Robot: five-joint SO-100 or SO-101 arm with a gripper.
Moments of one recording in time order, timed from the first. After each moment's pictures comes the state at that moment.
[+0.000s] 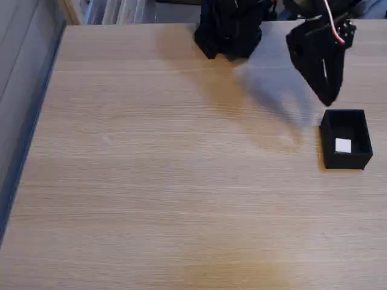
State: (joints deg) arm -30.3 135.0 129.6 51.1 -94.4
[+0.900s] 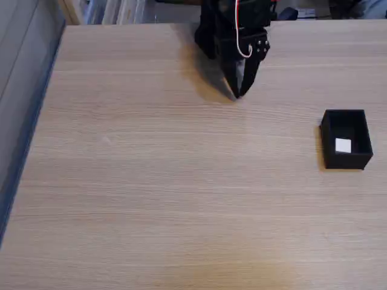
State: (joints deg) arm -6.2 190.4 175.9 76.7 -95.7
